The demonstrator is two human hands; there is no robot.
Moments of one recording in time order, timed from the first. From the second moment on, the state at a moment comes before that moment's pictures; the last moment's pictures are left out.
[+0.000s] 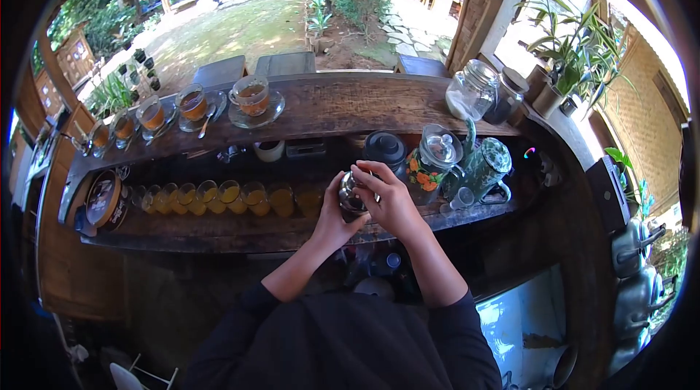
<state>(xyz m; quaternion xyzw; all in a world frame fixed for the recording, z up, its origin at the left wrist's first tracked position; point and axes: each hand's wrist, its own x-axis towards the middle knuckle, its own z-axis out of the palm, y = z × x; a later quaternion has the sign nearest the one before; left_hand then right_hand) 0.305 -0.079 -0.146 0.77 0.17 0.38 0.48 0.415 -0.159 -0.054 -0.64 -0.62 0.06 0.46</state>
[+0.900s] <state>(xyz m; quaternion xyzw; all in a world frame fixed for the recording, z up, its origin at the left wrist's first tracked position) 0.329 -0.178 -0.183 0.80 0.05 0.21 0.56 0.621 -0.262 -0.175 -0.61 -0.07 -0.14 0.78</state>
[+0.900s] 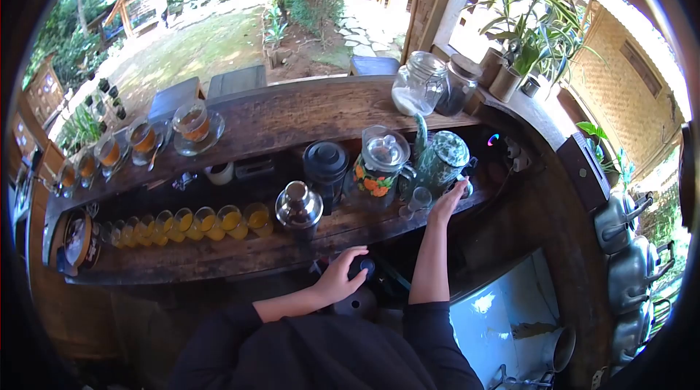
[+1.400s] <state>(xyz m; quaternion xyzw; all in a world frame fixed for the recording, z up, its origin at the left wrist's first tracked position) 0.497 -0.194 -0.210 0.79 0.10 0.16 0.58 0.682 -0.262 -0.173 -0.50 -0.17 -0.13 0.84</state>
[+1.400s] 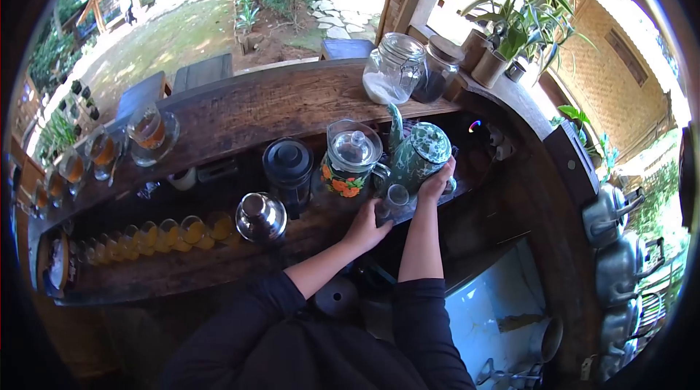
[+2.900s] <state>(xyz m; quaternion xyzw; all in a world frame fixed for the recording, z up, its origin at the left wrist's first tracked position) 0.263 -0.145 -0.108 0.84 0.02 0.17 0.51 0.474 -0.378 -0.022 -0.71 -0.36 -0.06 0.60</state>
